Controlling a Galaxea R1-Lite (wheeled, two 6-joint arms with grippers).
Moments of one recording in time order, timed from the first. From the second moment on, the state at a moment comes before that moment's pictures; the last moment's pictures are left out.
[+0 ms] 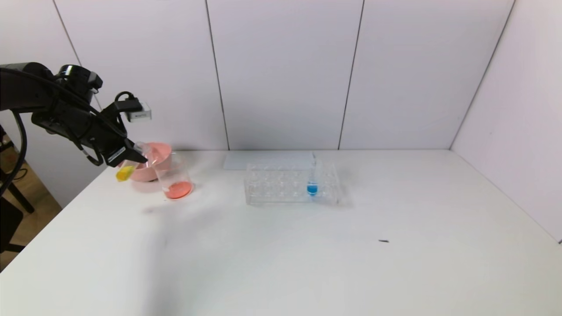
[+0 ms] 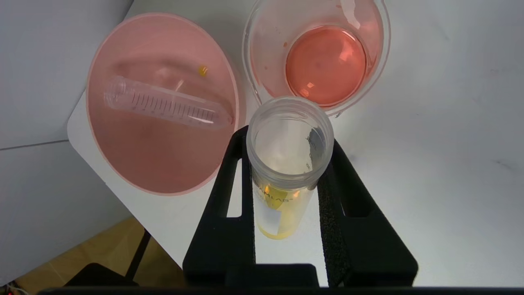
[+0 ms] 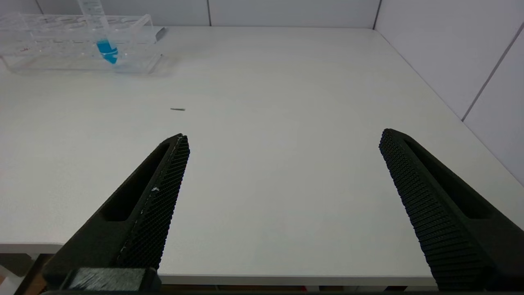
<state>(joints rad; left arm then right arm) 0.16 2.11 -1.99 0.80 -0.34 0.98 0.00 0.00 0.00 0.00 0.00 0.00</state>
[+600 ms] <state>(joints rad) 0.17 2.12 -1.99 0.77 -0.37 1.01 0.00 0.00 0.00 0.00 0.00 0.00</state>
